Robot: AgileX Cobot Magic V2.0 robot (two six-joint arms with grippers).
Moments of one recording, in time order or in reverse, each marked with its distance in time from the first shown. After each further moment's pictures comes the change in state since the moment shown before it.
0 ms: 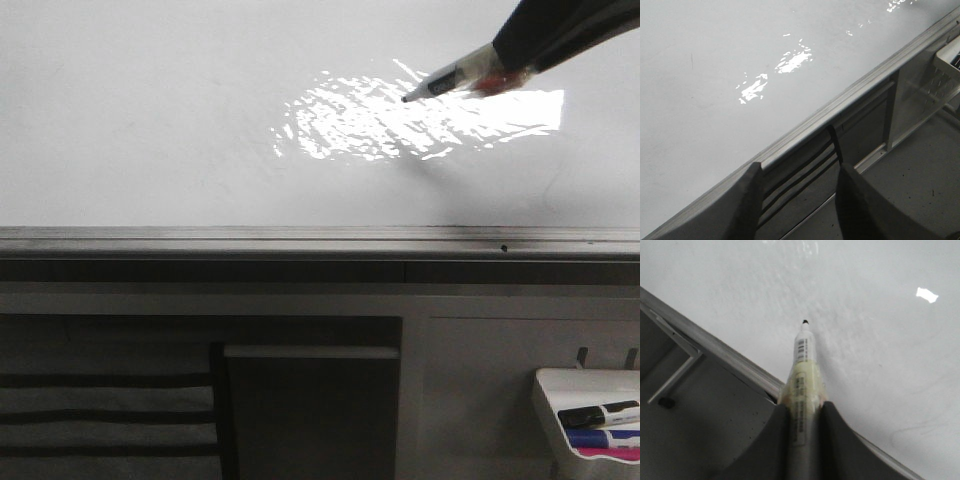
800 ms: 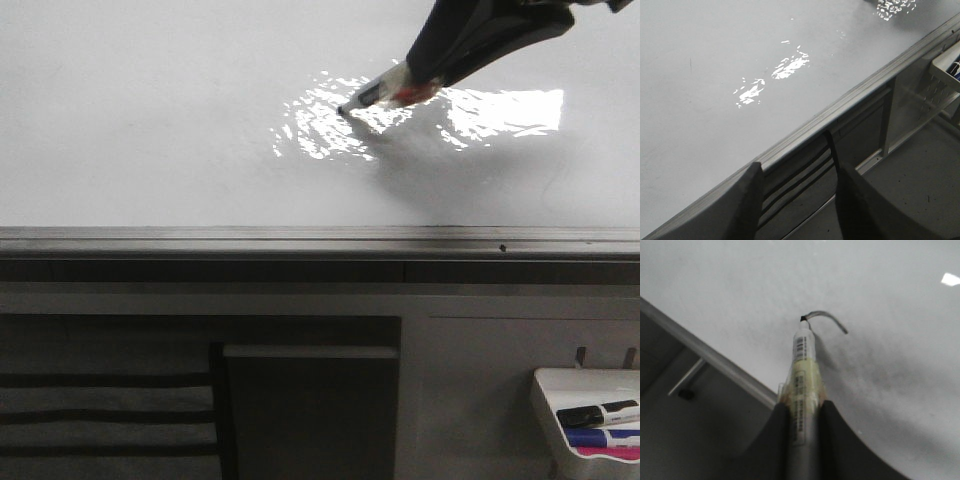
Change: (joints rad) left arm 0.000 0.000 0.000 -0.020 -0.011 0.000; right arm 0.033 0.222 -0.132 0.039 0.009 0.000
